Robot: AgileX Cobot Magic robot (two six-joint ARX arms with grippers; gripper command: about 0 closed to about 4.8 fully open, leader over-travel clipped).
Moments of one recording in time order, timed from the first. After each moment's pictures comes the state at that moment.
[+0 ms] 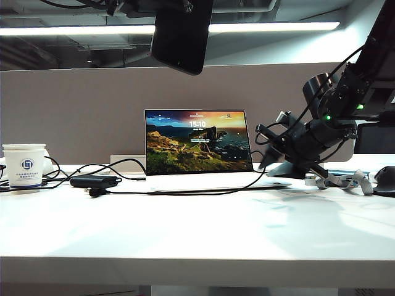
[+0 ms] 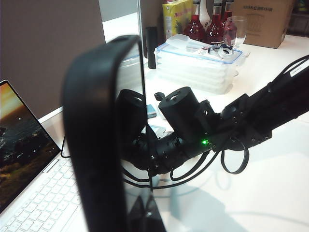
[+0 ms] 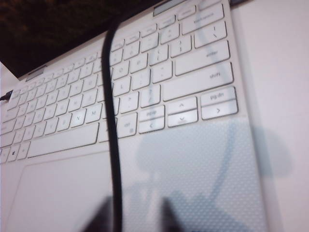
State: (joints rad) left arm -0.47 1.39 1.13 0.11 0.55 0.14; right arm 0.18 2.16 1.36 0.30 -0.39 0.48
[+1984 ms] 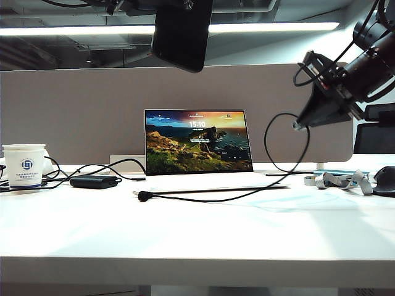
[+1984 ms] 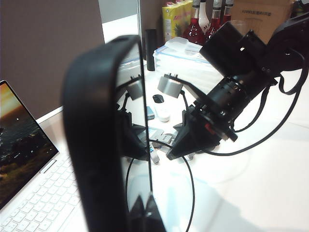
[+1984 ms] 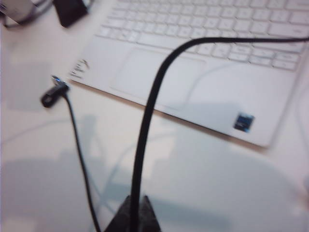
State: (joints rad) left arm -0.47 1.39 1.13 0.12 0.55 0.12; right arm 0.03 1.80 1.36 -0.43 -0.73 -0.20
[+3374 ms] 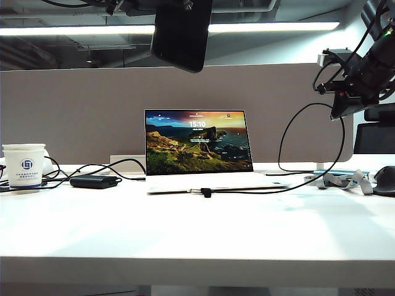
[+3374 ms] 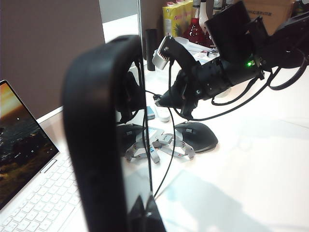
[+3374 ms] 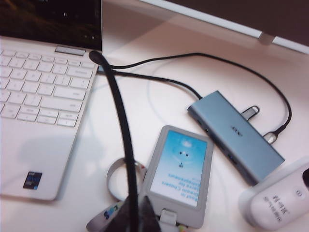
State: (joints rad) left arm -0.47 1.39 1.13 0.12 0.55 0.12; right arm 0.00 1.80 1.36 -0.11 -0.20 -0.21
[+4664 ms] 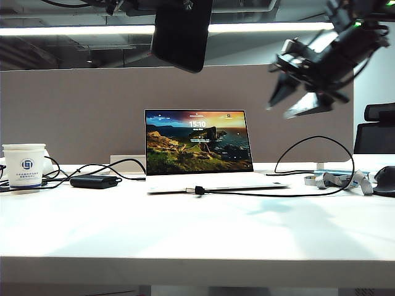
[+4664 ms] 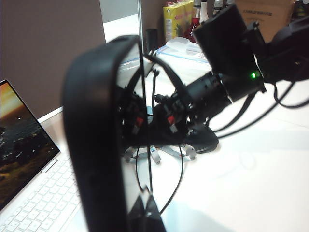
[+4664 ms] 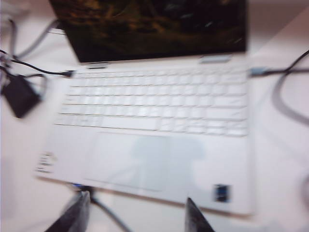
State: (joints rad) left arm -0.47 1.39 1.13 0.12 0.55 0.12; right arm 0.16 1.78 1.36 -0.13 -0.43 0.20
